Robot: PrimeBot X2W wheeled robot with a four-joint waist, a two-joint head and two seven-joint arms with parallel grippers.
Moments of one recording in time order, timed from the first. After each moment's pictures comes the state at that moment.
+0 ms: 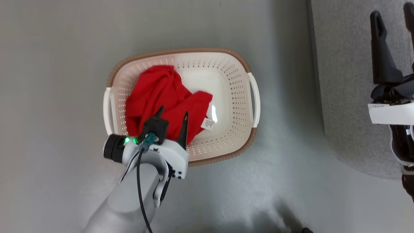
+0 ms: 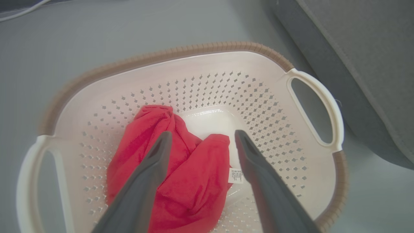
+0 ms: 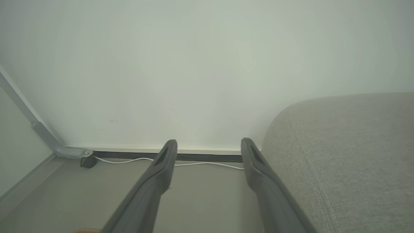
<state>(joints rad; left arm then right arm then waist) -0.62 0.04 -0.66 0.77 -0.45 0.19 -0.26 -0.55 -0.37 0.20 0.04 0.55 0.13 -0.26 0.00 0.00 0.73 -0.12</state>
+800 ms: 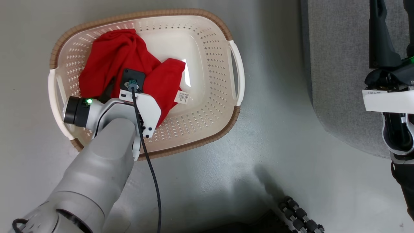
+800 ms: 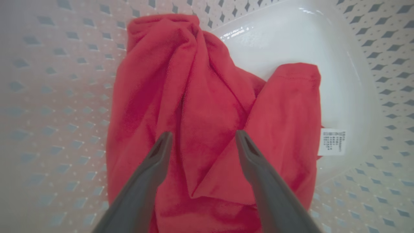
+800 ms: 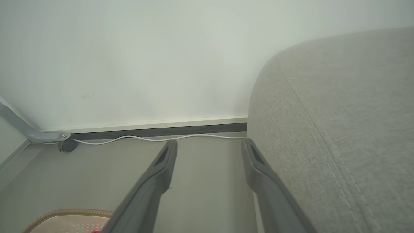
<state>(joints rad) -0.99 0.04 -0.93 1.22 -0.61 0.34 -0.06 -0.62 -0.31 0.20 0.02 0.58 0.13 -0.26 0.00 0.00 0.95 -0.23</state>
